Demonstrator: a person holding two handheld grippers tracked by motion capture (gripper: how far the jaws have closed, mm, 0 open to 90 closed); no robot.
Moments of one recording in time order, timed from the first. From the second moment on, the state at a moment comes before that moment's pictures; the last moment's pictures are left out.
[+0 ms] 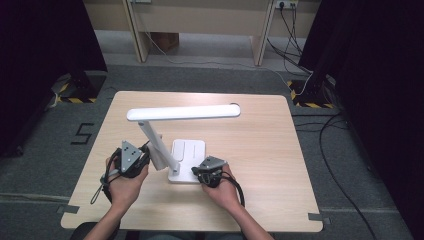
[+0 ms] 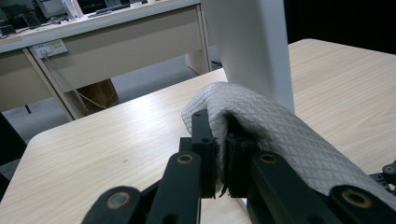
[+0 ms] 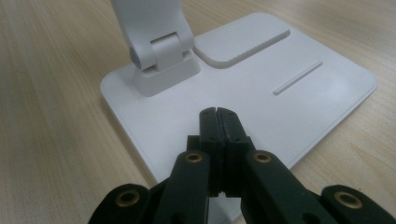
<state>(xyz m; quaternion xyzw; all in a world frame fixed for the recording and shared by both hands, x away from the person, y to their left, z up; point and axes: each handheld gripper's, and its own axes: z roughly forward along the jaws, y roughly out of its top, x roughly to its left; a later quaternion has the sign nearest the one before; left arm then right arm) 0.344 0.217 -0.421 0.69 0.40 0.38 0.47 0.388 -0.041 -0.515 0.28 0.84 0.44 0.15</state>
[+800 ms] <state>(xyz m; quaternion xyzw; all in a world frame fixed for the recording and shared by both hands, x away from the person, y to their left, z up) 0.347 0.213 -0.441 0.70 0.41 0.36 0.46 0.388 -0.041 -0.515 0.28 0.84 0.44 0.15</state>
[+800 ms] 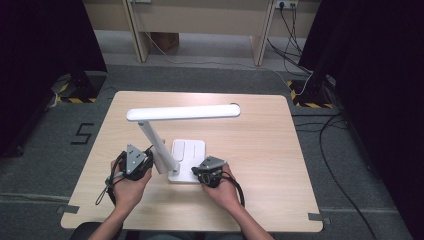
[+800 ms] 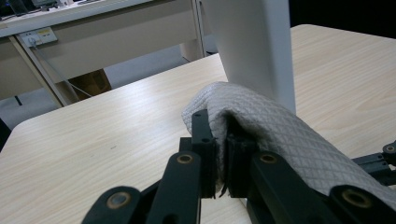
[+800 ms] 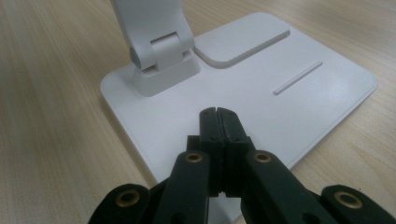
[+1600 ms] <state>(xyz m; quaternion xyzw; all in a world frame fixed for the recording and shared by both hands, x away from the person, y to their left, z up) 0.352 0.205 -0.468 0.72 0.41 0.34 0.44 0.389 -0.041 -0.515 0.27 0.84 0.44 0.15</state>
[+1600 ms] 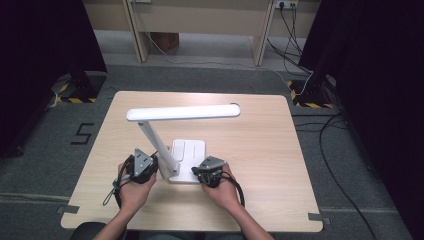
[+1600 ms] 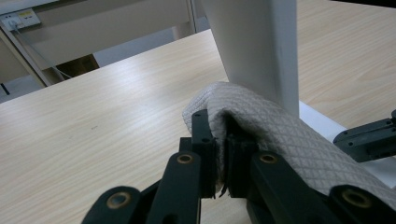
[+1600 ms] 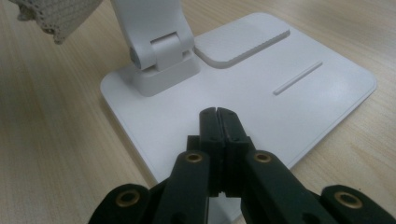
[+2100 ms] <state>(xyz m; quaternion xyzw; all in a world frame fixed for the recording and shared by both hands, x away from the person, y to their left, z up) 0.357 0.199 -0.487 0.74 0.41 0.33 0.42 0.389 -0.042 -0.515 0.27 0.84 0.44 0.15</state>
